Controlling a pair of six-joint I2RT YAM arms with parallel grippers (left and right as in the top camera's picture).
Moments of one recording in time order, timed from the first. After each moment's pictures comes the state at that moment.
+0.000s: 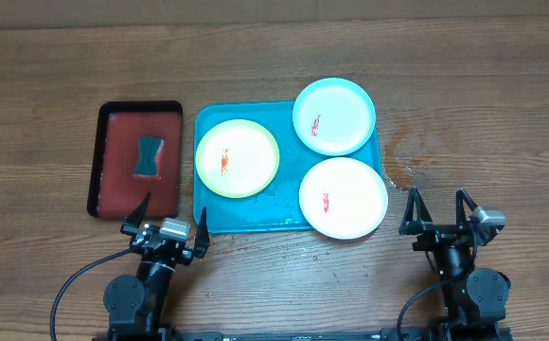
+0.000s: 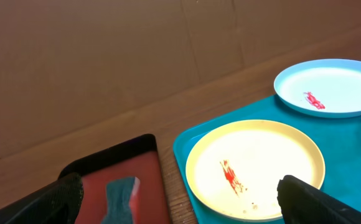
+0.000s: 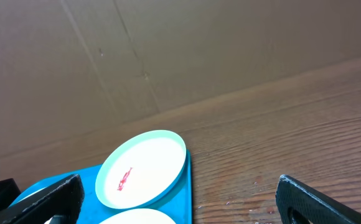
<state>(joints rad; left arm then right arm) 0.03 0.02 0.02 -0.07 0.22 0.29 0.06 0.01 0.02 -0.03 -0.01 0.33</state>
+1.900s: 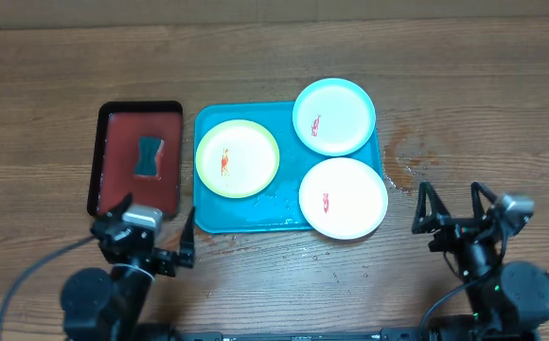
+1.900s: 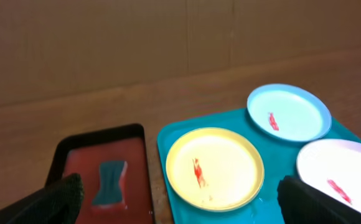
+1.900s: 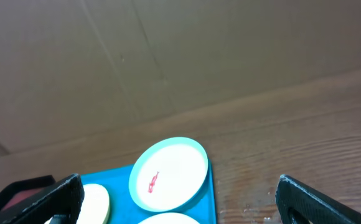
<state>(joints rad) 0.03 0.30 0.63 -0.60 0.22 0.09 0.06 0.25 0.47 -0.34 -0.08 0.33</state>
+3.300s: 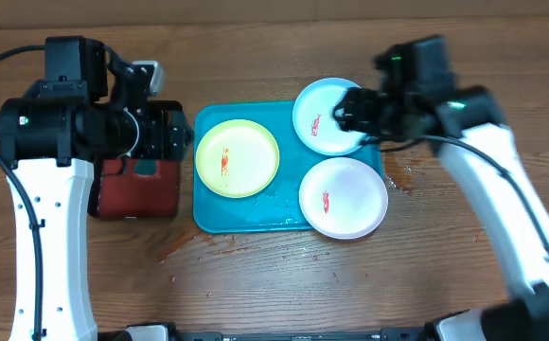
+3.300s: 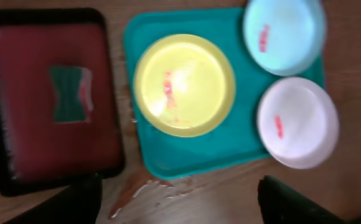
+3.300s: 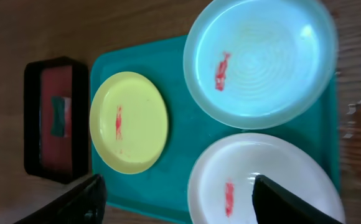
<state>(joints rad) 0.03 1.49 1.77 -1.42 0.27 0.01 0.32 1.63 1.54 -0.93 -0.28 0.48</state>
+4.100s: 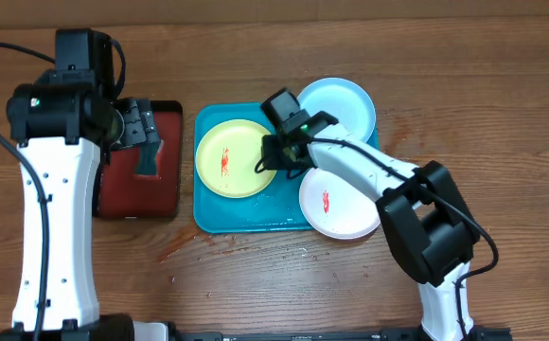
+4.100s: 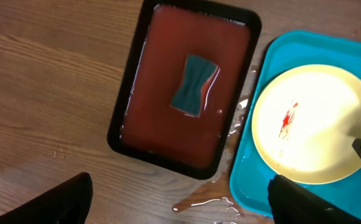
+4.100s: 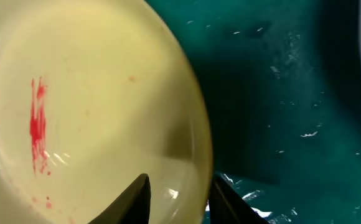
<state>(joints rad) 0.03 1.57 1.77 -1.40 -0.20 -0.23 0.63 2.12 1.54 -0.61 -0.11 0.57</state>
